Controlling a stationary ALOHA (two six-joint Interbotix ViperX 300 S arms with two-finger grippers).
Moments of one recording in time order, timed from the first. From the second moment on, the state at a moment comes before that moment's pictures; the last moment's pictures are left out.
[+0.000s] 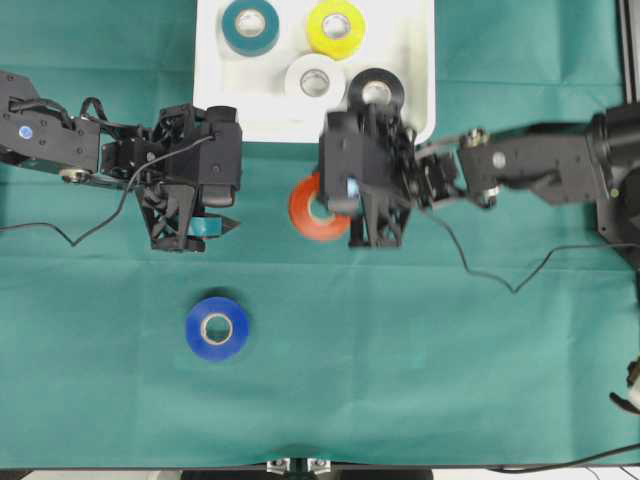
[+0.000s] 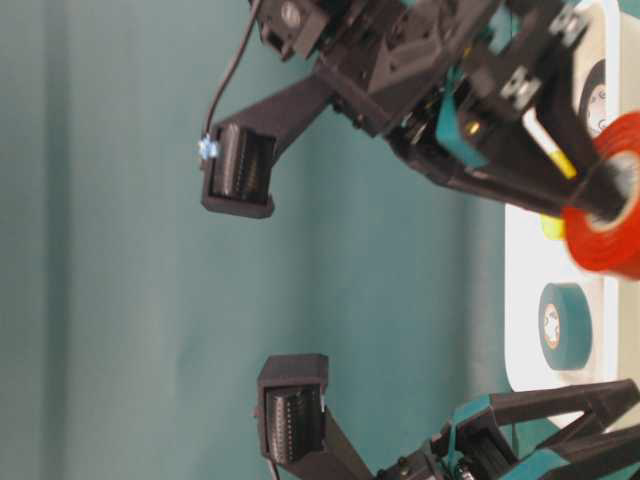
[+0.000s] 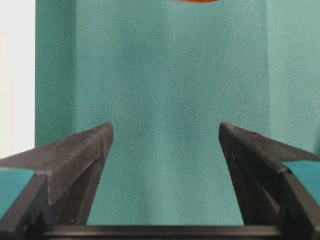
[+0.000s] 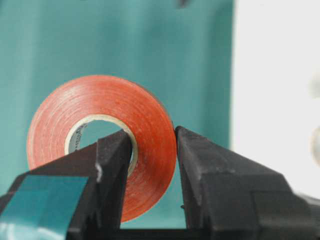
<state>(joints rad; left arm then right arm) -0.01 -0.03 0.77 -0.03 0.15 0.04 0.00 0.04 0.60 -0.53 0.17 0.64</state>
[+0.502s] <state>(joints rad) -0.01 -0.03 0.77 -0.03 0.13 0.04 -0.20 0.09 0.59 -0.55 -0.02 0.64</state>
